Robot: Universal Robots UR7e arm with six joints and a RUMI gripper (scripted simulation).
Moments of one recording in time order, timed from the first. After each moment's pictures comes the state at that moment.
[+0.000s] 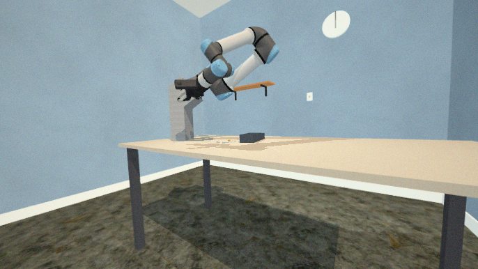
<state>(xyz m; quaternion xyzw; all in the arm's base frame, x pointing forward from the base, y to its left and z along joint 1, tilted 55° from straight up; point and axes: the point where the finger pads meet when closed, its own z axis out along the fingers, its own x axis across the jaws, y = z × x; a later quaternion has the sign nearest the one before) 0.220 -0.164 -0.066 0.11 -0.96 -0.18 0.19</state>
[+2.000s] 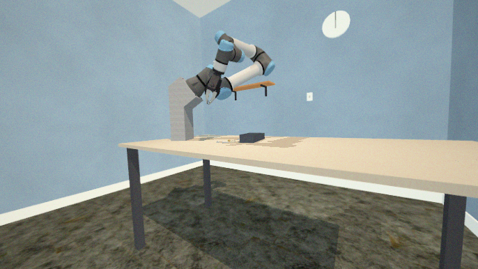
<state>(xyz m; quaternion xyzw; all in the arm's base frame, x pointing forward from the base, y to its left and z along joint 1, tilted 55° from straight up) 0.266 -0.044 0.058 0.42 -0.85 -0.25 -0.19</state>
